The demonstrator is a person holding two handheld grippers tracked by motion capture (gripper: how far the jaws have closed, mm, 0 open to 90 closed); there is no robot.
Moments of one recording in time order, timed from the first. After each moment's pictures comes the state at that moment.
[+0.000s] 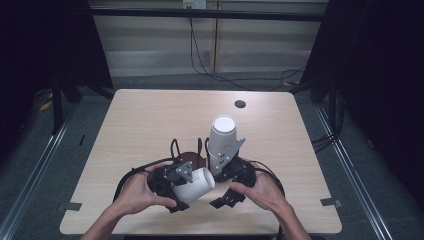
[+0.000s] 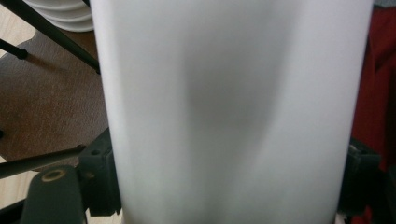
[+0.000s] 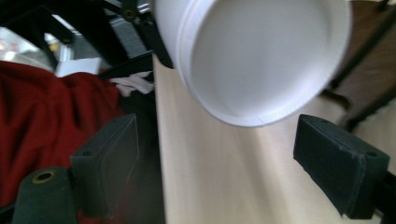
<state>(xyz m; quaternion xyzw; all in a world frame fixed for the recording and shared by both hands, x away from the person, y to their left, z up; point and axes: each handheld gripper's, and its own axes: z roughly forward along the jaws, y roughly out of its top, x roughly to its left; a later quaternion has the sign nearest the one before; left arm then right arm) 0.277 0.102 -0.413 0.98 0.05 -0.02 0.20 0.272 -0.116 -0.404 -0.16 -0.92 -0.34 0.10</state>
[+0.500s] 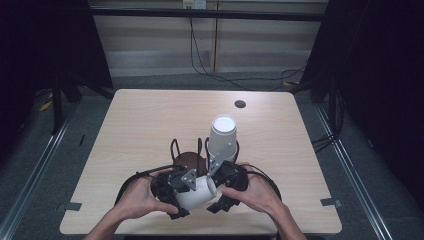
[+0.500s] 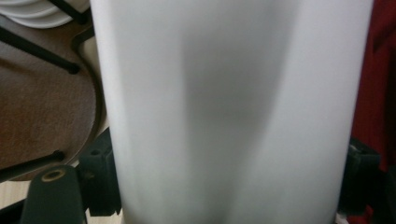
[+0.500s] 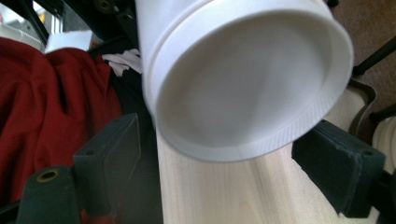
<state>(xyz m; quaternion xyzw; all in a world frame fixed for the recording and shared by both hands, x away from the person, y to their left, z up) 0.265 0.093 -0.420 0.98 0.02 -0.03 0.18 0.269 -0.098 -0.414 -0.15 -0.94 -0.28 0.10</state>
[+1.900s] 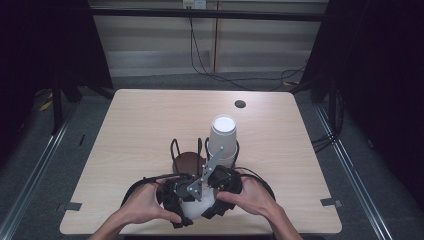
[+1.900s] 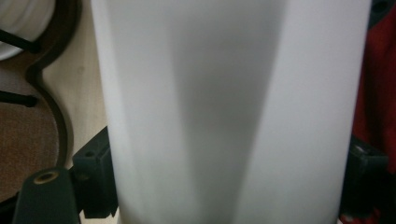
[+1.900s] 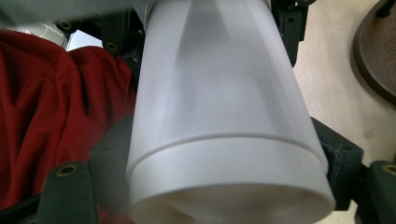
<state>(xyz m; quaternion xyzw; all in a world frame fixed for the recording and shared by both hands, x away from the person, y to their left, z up) 0.254 0.082 -0.425 0.98 -0.04 -0.03 0.18 0.263 -0.083 -0.416 -0.12 -0.94 -0.28 0.13</state>
